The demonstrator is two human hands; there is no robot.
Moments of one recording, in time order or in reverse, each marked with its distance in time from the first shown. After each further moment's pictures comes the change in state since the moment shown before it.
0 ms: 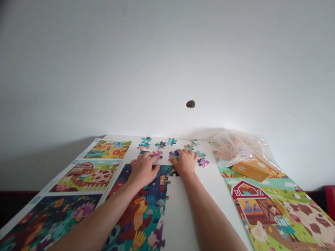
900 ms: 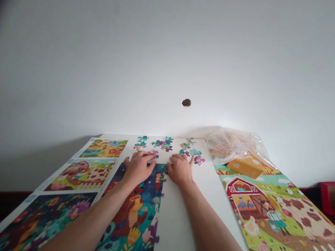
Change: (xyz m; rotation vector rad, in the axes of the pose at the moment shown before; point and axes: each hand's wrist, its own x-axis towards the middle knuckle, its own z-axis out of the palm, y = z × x) left_hand 0.002 0.002 0.001 -0.036 0.052 -0.033; right_hand -0.037 -0.003 -0.014 0.059 -0.052 -0.143
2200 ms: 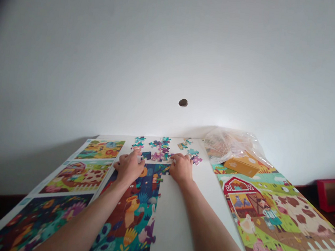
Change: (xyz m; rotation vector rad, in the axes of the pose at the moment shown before) left_hand 0.007 -0.015 0.004 -0.023 0.017 -0.250; right_hand 0.006 0.019 0.002 0.062 0.017 0.162
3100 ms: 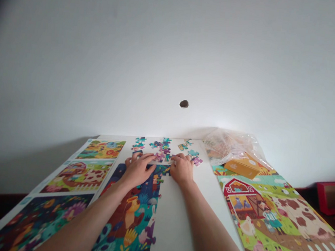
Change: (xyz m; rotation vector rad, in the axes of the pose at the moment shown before) left_hand -0.009 0.009 -0.001 0.053 -0.059 0.372; right_hand 0.001 0.001 0.001 -0.039 0.002 -0.010
